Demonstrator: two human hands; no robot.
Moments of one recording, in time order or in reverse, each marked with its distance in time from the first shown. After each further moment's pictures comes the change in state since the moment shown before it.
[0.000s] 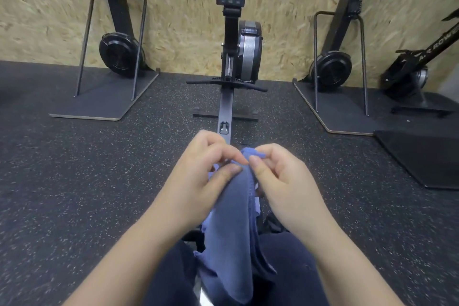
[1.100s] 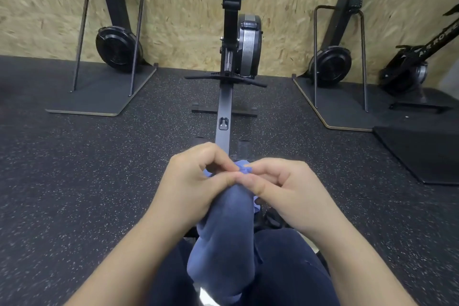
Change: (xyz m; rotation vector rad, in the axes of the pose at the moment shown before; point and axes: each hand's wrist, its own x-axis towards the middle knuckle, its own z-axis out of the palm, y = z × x) left_hand -0.007 -0.006 0.005 -0.147 0.116 -0.143; right_hand -0.007 -0.003 -0.012 0.184 -0.263 0.076
